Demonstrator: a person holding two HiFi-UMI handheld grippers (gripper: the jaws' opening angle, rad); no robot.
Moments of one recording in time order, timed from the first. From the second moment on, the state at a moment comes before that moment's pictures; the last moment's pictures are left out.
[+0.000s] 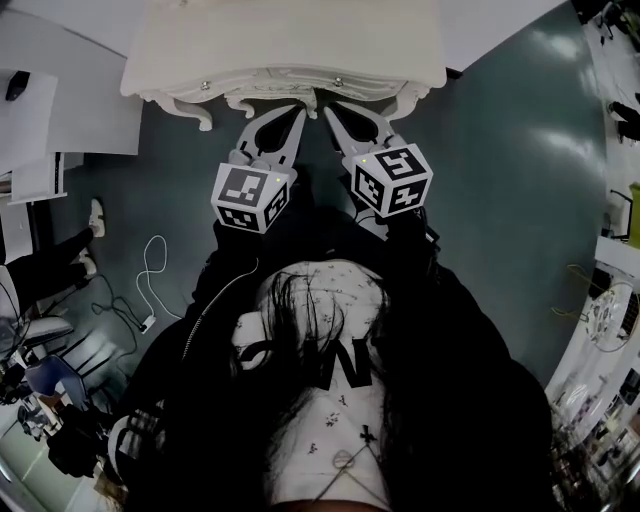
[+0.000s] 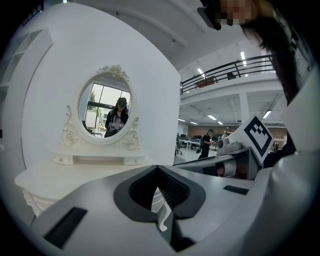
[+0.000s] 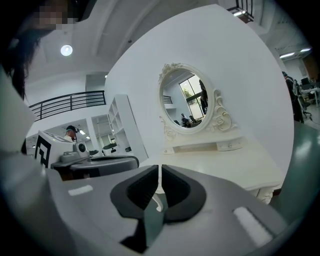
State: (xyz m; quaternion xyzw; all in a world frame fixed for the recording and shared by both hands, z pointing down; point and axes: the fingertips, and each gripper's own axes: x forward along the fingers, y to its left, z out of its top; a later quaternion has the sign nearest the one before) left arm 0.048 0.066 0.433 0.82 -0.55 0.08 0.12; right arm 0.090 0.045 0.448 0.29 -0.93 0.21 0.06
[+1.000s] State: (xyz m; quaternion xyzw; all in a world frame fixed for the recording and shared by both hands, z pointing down) left arm 0.042 0.120 0.427 0.82 -0.56 0.07 0.10; right arm 0.078 0.104 0.444 0.27 -0.94 0.18 0.08
